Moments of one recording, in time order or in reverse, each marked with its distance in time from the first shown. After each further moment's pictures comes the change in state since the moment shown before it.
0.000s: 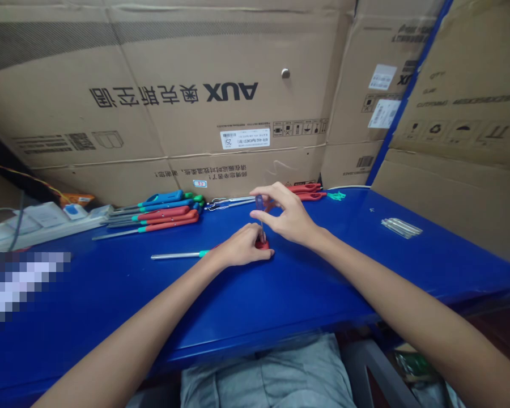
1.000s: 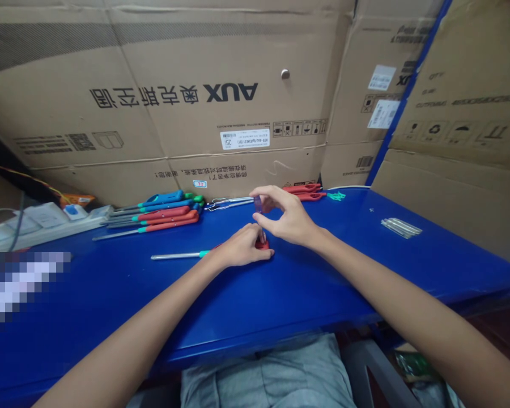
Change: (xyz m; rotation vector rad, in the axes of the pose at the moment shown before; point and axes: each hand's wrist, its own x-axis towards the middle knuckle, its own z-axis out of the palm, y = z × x) left_hand 0.000 0.000 0.000 -0.010 -0.012 0.018; right_hand 0.000 -0.005 -0.002 0.033 -0.039 -0.025
